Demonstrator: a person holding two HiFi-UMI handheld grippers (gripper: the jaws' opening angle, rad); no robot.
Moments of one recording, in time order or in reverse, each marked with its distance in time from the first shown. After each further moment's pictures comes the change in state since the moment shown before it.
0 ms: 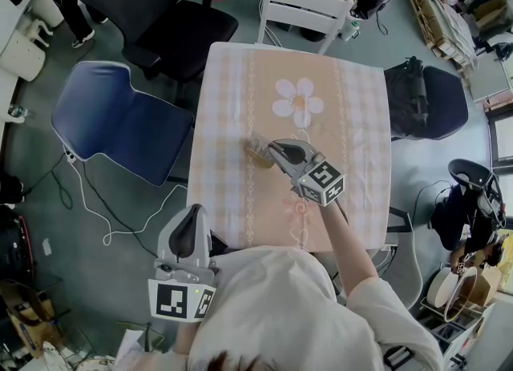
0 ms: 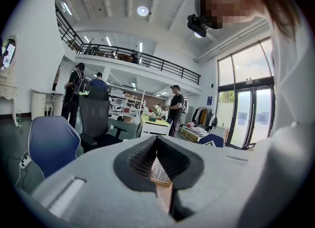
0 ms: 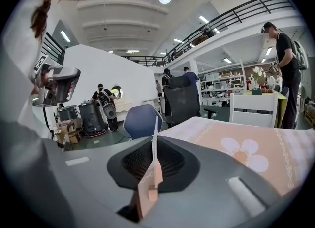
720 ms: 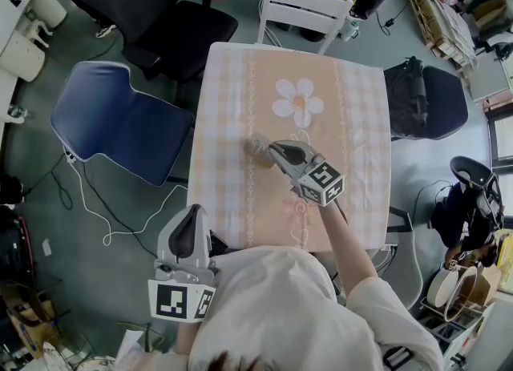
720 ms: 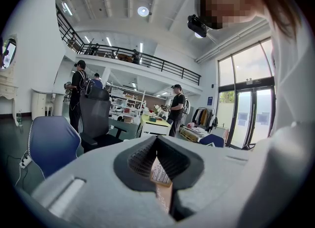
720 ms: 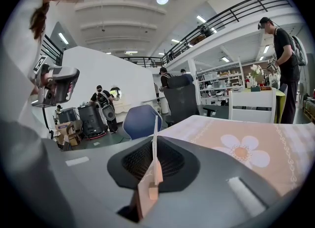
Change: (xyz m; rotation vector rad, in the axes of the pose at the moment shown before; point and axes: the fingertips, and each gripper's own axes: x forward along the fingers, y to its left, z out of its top) left arm 0.001 0.002 0.000 -0.003 -0.003 0.003; right arm 0.001 -0.004 -0.008 0.021 0.001 -0.004
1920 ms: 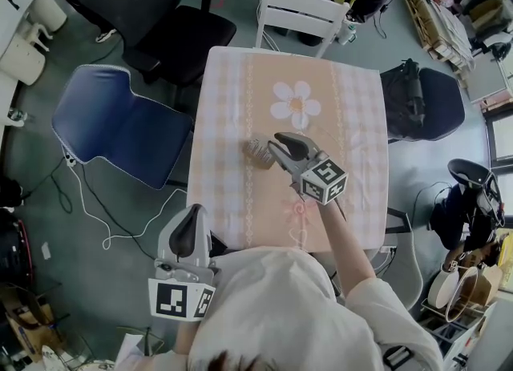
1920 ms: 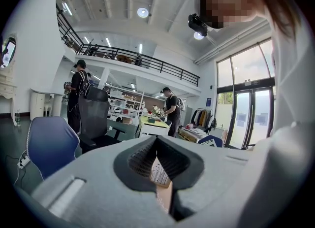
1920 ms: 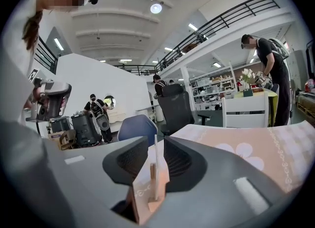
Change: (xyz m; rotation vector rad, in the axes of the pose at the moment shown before) left arm -0.005 -0.004 0.003 0.002 -0.014 -0.014; right arm -0.010 -0.007 0.036 0.056 -0.100 -0.059
